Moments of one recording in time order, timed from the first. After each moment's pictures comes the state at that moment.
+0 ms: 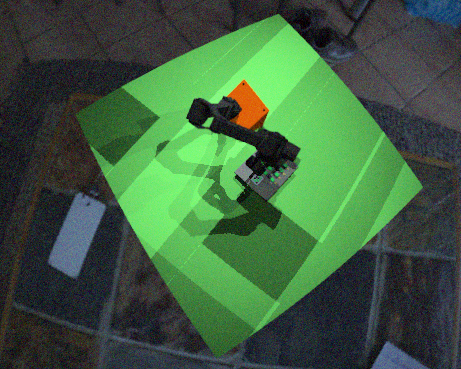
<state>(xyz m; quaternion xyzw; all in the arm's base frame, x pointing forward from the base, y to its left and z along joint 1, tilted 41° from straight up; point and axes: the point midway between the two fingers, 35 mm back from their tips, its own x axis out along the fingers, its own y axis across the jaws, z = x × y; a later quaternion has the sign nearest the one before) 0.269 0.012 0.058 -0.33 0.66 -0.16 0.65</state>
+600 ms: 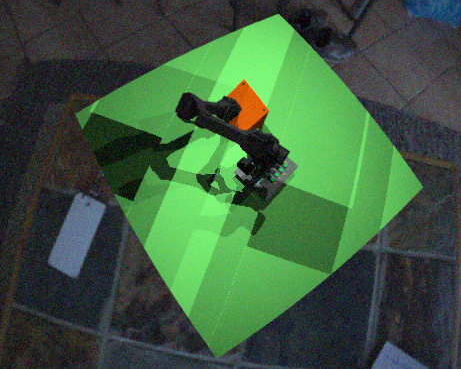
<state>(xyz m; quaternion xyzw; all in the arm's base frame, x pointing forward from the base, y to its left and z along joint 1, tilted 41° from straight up) 0.262 -0.009 0.084 -0.32 0.64 -0.15 0.68</state>
